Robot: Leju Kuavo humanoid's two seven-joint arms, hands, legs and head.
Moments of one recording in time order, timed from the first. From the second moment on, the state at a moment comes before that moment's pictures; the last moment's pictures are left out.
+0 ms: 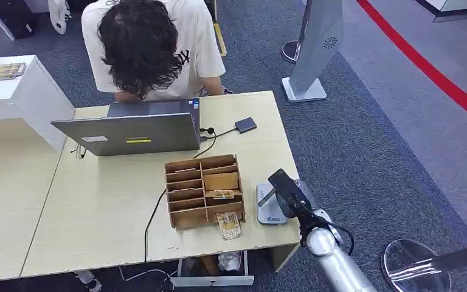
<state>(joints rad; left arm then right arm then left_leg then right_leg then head) -0.06 -0.30 0.81 -0.28 0.06 0.31 0.24 -0.16 -0.07 0.15 -1.19 0.41 -0.05 0.13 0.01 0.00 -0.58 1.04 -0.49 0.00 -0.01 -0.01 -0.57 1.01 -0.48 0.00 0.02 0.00</state>
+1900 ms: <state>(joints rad) -0.03 -0.30 0.68 -0.30 0.00 0.29 0.28 -0.50 -0.06 0.37 -1.39 0.30 -0.06 0.04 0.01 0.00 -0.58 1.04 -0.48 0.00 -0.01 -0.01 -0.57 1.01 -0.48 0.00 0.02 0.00</state>
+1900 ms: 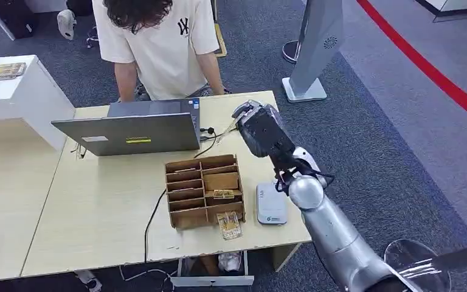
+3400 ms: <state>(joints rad) 0.00 -0.30 0.84 -0.31 -0.36 0.21 0.32 -0.98 0.08 0.29 -0.72 0.88 -0.39 0.14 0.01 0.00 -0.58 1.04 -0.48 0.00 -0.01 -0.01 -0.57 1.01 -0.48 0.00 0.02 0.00</state>
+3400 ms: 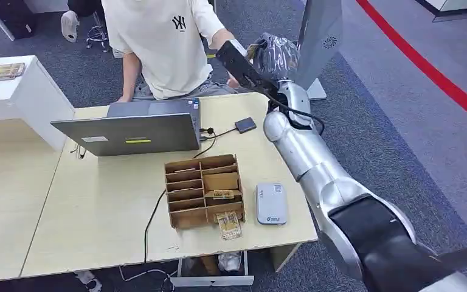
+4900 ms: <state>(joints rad) 0.01 -0.30 0.93 -0.31 -0.39 0.23 0.27 -0.88 0.13 0.20 -0.77 0.53 -0.20 -0.05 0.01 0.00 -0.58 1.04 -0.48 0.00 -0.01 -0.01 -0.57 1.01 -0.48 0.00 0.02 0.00</state>
